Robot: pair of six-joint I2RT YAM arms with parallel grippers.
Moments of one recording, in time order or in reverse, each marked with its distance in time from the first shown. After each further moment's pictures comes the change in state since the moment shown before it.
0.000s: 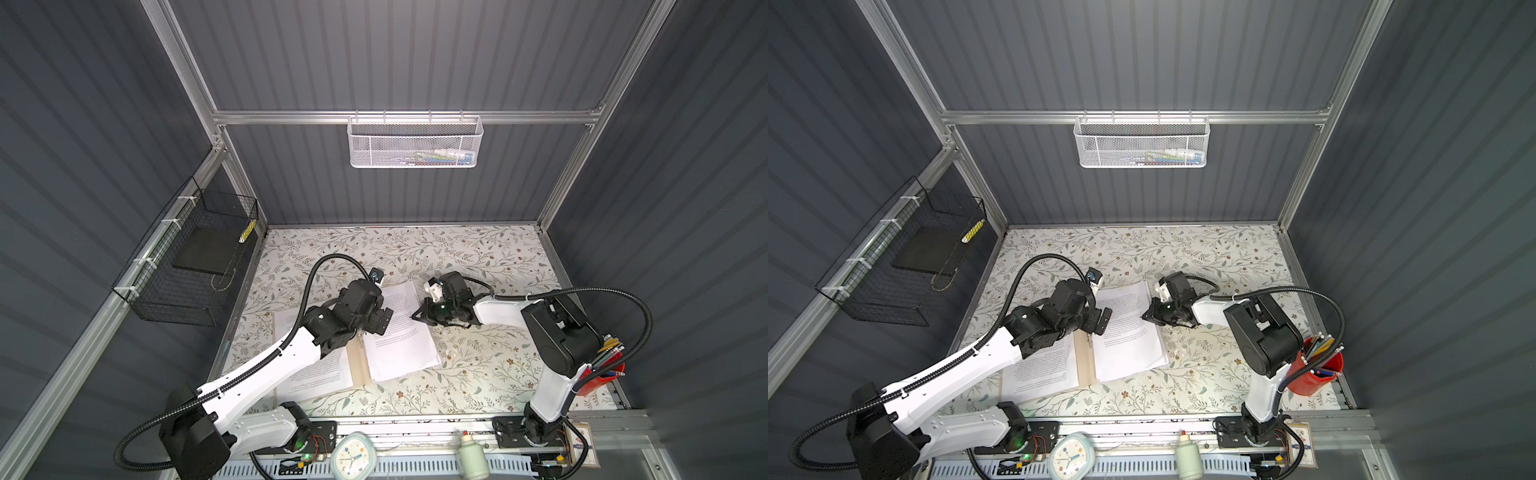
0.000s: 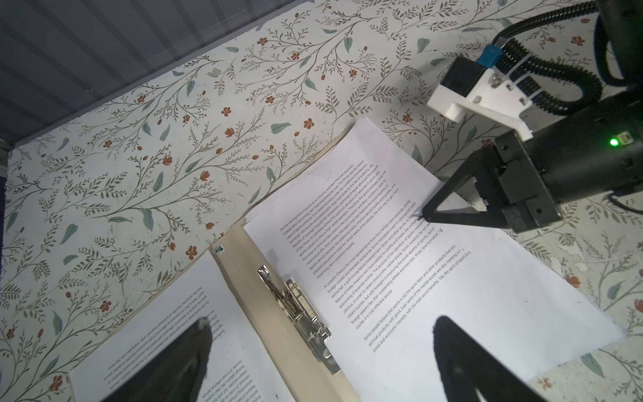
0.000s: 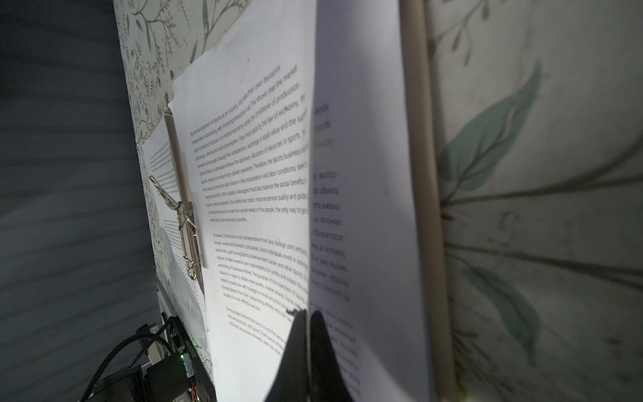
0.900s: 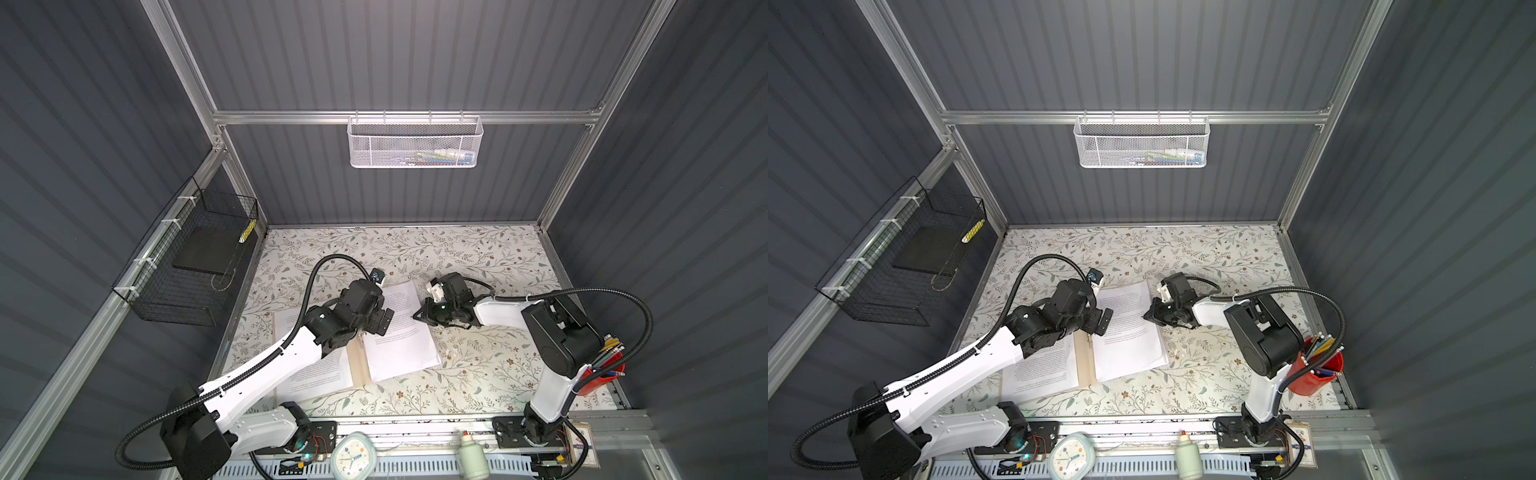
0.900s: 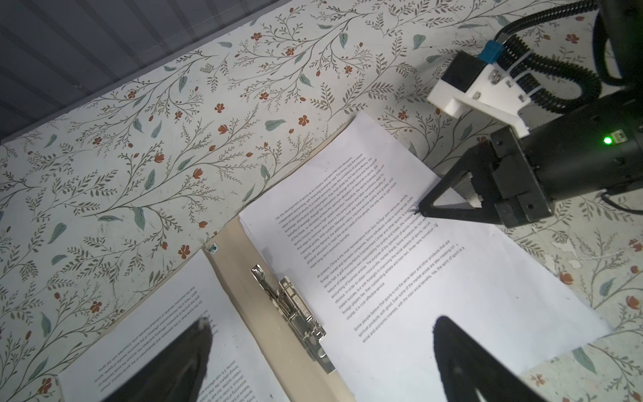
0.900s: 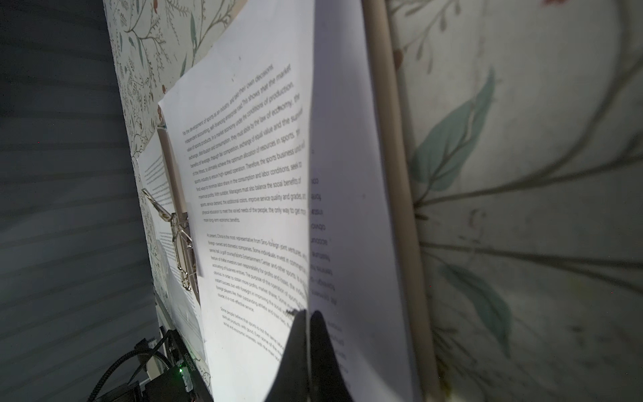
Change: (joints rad) left arm 0.000 0.012 0.000 0.000 0.019 -0.008; right arm 0.003 -0.005 -0.011 0.010 0.030 0.027
